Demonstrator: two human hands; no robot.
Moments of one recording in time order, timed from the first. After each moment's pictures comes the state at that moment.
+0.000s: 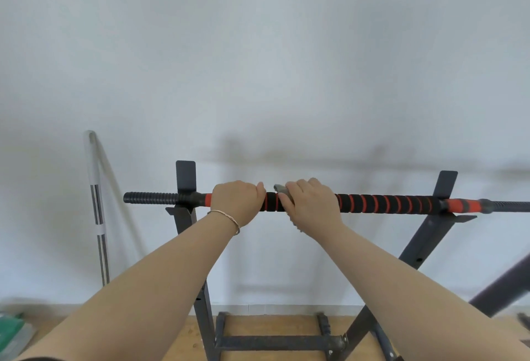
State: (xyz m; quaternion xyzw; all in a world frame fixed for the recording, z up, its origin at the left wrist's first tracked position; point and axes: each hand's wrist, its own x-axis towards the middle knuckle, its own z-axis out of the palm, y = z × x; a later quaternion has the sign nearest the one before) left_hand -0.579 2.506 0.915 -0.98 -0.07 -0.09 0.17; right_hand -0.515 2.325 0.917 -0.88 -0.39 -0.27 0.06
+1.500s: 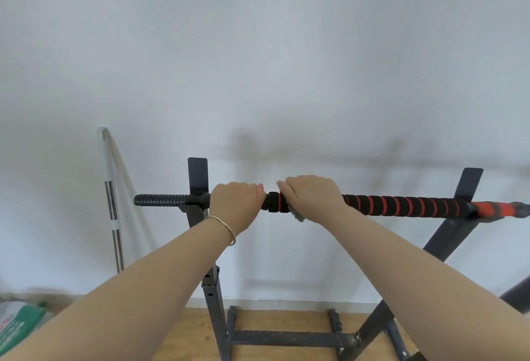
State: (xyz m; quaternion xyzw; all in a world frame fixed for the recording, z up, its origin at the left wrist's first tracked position) left_hand -0.603 2.522 0.910 -0.97 -0.07 -0.14 0.20; right_hand -0.503 2.356 0.928 -0.89 -0.44 -0.14 0.01
